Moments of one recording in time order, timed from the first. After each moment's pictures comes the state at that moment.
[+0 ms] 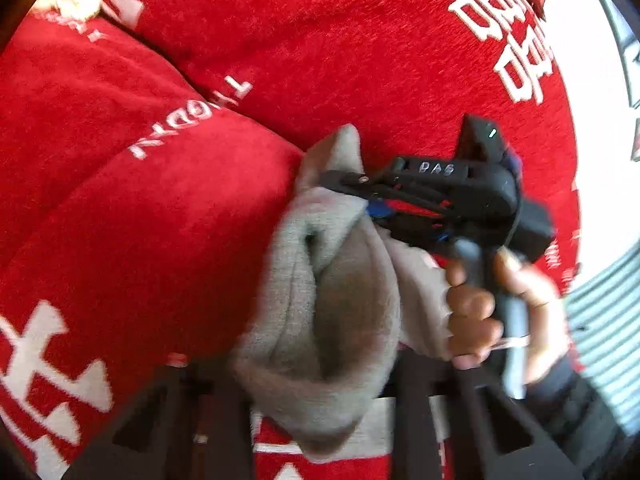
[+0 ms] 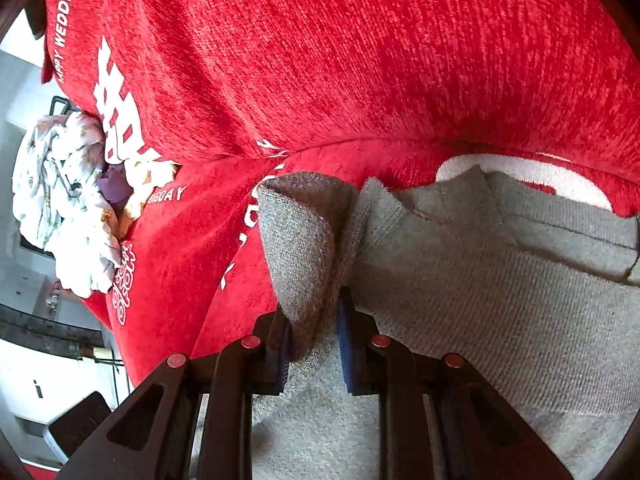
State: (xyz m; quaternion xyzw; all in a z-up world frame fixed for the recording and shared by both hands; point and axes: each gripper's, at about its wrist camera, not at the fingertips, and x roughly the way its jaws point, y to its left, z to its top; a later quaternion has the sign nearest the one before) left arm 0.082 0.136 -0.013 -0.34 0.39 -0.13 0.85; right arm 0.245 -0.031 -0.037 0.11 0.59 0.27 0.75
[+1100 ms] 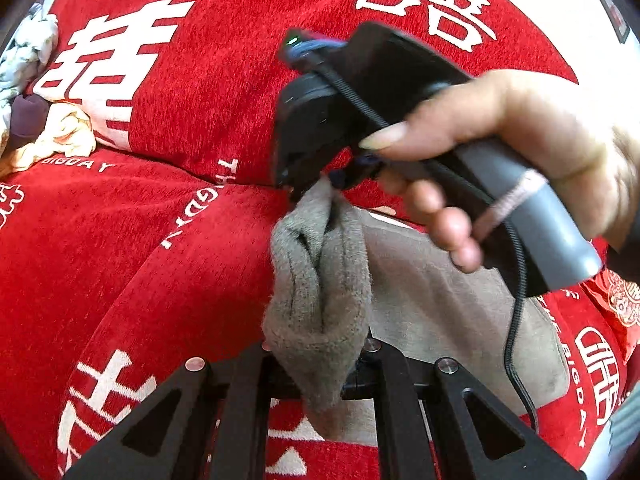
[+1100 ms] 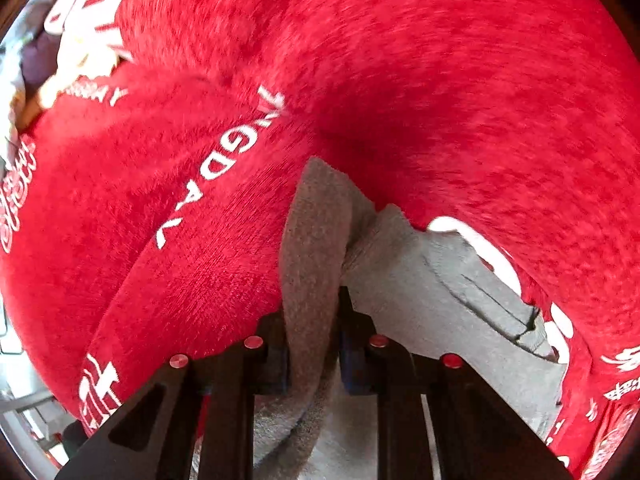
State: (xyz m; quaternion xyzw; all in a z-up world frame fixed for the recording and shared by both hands) left arm 0.053 0.083 0.041 -0.15 0.36 -0.06 0.92; right arm 0.240 0.038 0.003 -0.18 0.62 0.17 0.75
